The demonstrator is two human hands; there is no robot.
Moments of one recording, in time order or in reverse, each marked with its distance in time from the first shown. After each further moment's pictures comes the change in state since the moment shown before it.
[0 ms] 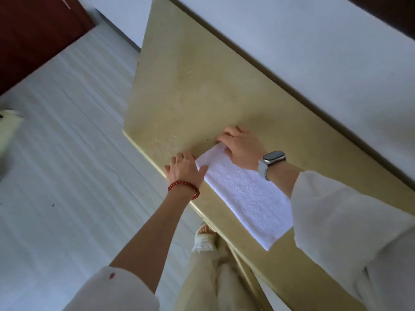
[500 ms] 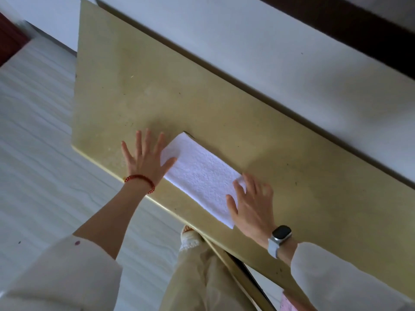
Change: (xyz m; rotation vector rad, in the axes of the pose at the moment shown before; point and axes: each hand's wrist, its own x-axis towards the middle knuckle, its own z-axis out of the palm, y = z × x) left_hand 0.022 -0.004 0.006 0.413 0.037 0.415; right_hand -0.187 -0.024 0.060 -0.083 0.218 0.557
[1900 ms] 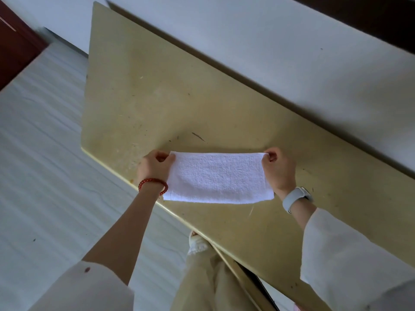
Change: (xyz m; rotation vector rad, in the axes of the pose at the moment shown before) left_hand -0.005 0.018 -0.013 -0.901 0.104 -0.519; right_hand 0.094 0.040 0.001 0.764 0.158 0.497
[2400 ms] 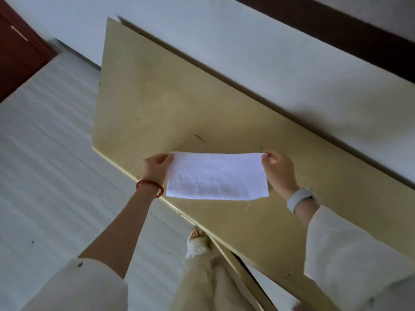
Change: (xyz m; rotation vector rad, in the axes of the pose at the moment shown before) left_hand -0.011 -0.009 -0.017 -0.310 -0.127 0.022; right_hand -0.021 -0.018 -0.030 0.004 -0.079 -0.053
